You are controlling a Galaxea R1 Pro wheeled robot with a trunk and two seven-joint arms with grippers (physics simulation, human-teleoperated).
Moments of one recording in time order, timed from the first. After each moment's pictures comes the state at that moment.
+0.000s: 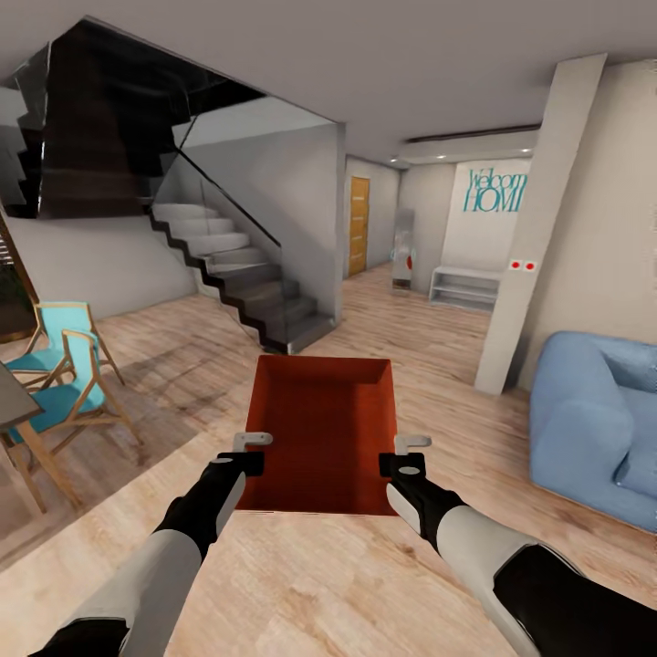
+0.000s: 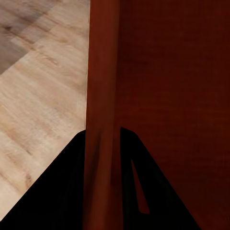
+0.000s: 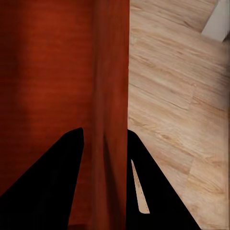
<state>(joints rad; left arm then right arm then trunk) -0.76 -0.11 0.04 -0.59 -0.06 0.37 0.13 -0.92 0.13 0.55 -0.18 -0.47 0.01 -0.36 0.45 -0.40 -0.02</state>
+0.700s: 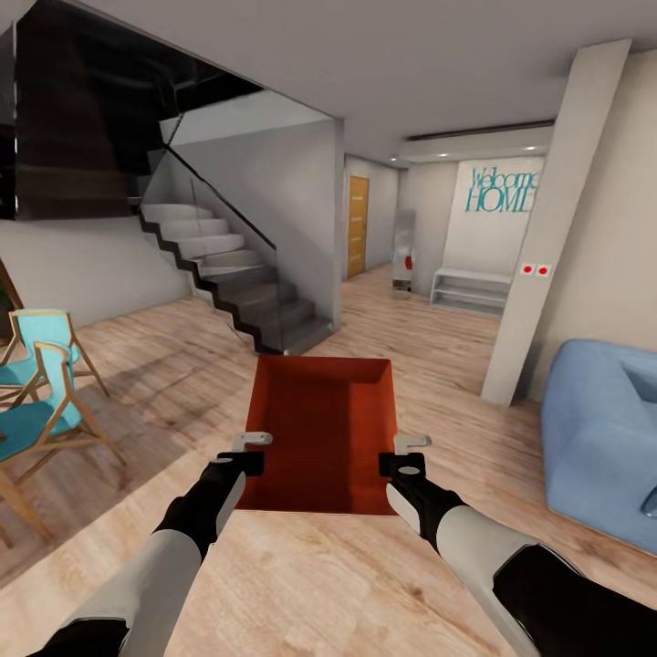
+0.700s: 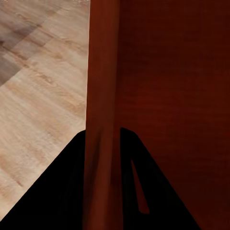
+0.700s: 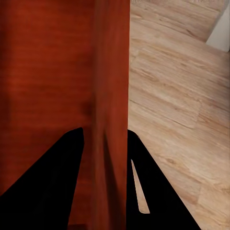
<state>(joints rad) -0.76 -0.11 0.04 -0.59 -0.06 0.37 0.13 -0.92 0.13 0.55 -0.18 -0.47 0.01 -0.36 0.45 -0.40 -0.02</state>
